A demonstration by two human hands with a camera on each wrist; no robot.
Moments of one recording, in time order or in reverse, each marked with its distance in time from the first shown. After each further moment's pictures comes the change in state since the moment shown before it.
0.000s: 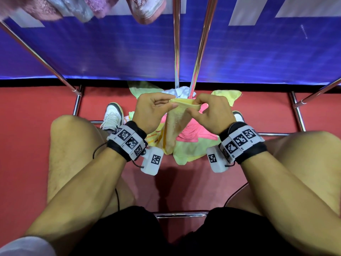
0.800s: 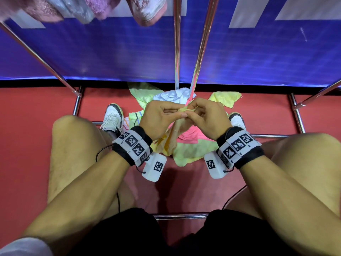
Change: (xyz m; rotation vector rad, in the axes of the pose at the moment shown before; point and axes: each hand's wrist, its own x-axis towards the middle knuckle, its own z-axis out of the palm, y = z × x) left_hand -0.014 0.005 0.013 -0.036 -0.138 -0.008; right_hand -0.006 -0.007 0.010 0.200 -0.072 0.030
